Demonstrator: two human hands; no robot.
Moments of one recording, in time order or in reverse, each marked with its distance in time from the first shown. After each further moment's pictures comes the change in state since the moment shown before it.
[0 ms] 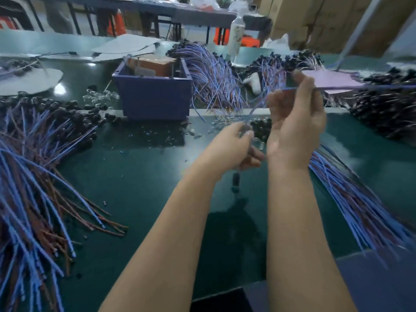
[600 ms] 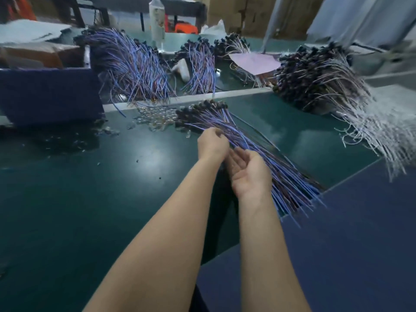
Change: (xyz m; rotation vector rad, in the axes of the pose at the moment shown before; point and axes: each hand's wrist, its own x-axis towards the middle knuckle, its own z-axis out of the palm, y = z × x) left_hand 0.094 -0.041 0.139 0.245 0.192 0.017; right_hand 0.012 -0.010 -0.142 0.030 0.461 0.519
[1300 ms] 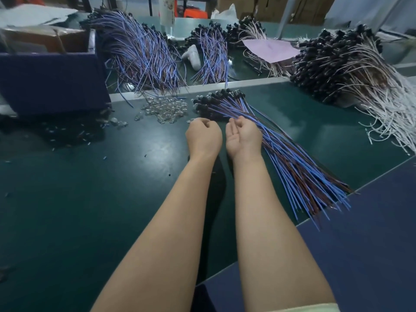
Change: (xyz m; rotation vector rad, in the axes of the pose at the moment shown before) left_hand 0.016 -0.017 -0.027 -0.175 0.191 -0.091; right_hand 0.070 0.017 0.053 0.000 -0.061 -0.017
